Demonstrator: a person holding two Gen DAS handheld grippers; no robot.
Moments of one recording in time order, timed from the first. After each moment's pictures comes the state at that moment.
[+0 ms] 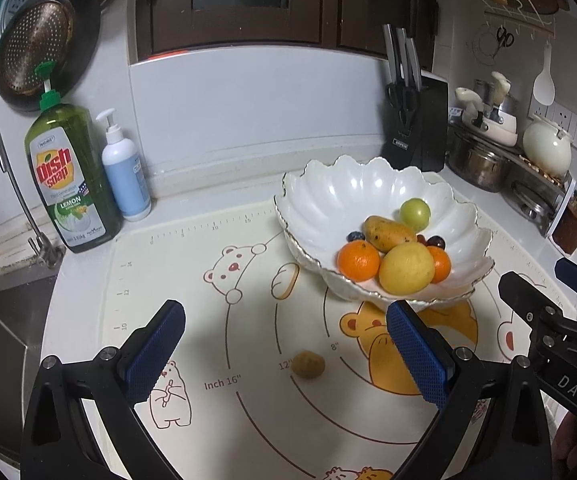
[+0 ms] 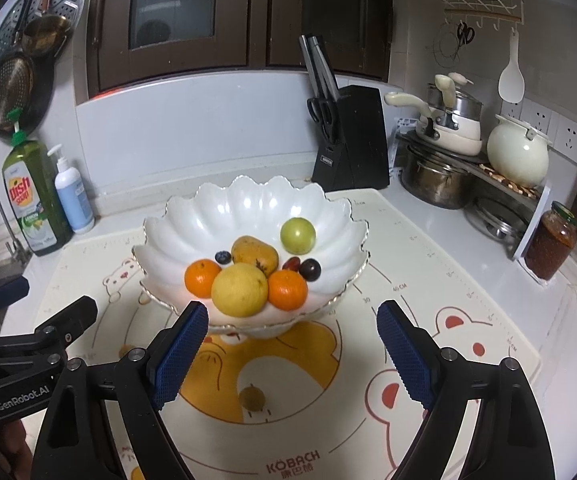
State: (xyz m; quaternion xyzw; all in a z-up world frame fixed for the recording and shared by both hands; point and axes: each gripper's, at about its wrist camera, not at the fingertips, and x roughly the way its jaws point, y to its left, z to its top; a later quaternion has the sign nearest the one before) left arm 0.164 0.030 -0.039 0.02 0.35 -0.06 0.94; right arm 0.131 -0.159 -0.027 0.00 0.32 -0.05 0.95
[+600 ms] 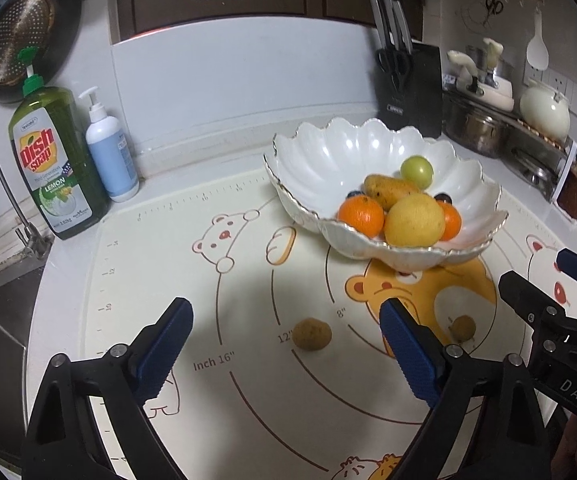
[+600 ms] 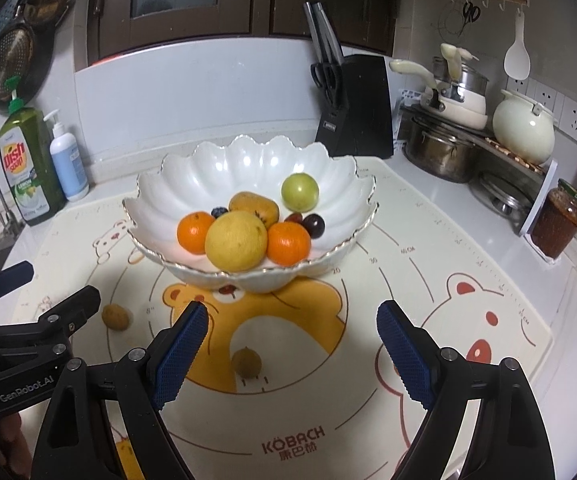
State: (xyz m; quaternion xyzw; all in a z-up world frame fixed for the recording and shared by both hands) left arm 0.163 0.024 -0.077 0.05 0.37 -0.07 0.93; right arm 0.128 -0.158 -0.066 -0.01 0.35 -0.05 0.94
